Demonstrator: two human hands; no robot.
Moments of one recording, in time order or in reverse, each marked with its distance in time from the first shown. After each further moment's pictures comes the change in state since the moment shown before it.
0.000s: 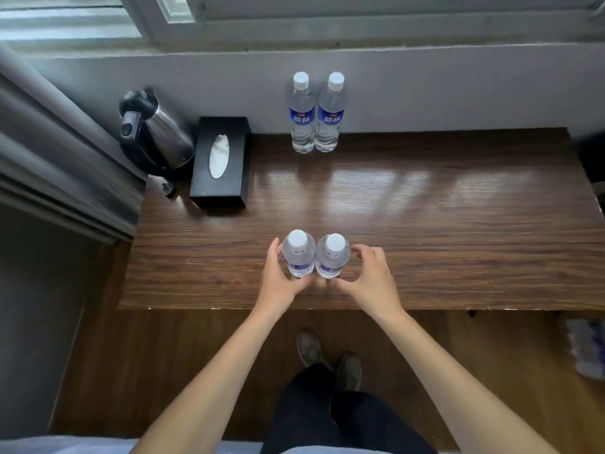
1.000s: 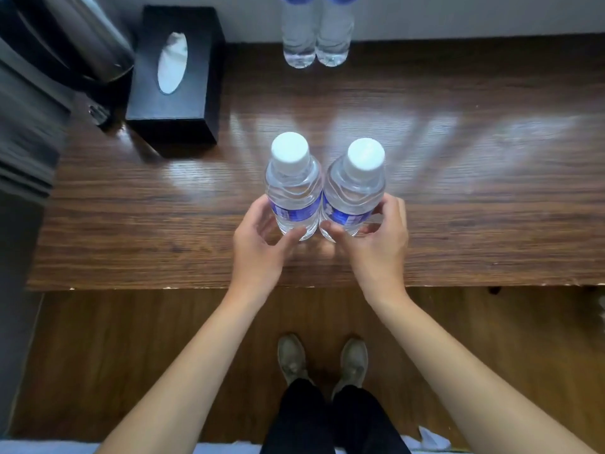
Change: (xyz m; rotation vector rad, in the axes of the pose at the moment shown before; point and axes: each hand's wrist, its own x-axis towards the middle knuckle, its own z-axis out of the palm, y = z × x) left_hand 0.044 -0.082 0.030 -0.254 0.115 0.236; right_hand 0.044 0.056 0.103 0.411 0.438 -0.203
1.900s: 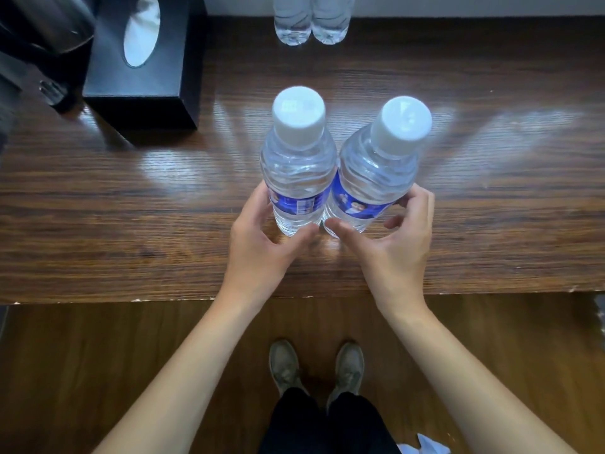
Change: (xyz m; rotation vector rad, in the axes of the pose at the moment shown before) left_hand 0.014 -0.010 0.011 0.050 -0.072 0.198; right_hand 0.005 0.017 0.003 -0.004 0.087 -0.109
